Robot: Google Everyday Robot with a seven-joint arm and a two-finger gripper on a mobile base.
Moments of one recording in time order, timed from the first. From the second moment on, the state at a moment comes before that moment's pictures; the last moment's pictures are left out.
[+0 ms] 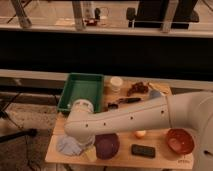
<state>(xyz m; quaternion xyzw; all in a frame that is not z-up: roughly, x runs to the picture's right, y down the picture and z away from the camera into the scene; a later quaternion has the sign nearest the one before) -0.097 0.265 0.676 -0.34 -0.12 -0.25 0.90</state>
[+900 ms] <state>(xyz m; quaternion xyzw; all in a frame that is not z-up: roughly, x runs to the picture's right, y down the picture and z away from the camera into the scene) -0.171 0.284 0.715 -0.33 -0.19 -0.27 0.88</state>
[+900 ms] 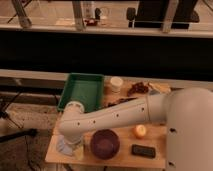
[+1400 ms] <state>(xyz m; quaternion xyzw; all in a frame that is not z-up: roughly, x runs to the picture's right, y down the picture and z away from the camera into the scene) -0.176 0.295 0.741 -0.34 -0.20 -0.27 0.88</state>
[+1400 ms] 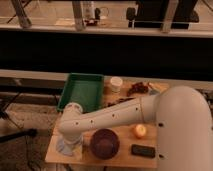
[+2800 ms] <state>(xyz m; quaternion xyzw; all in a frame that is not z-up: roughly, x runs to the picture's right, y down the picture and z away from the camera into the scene) -0.176 0.304 0.763 -0.34 -0.22 -0.27 0.87</state>
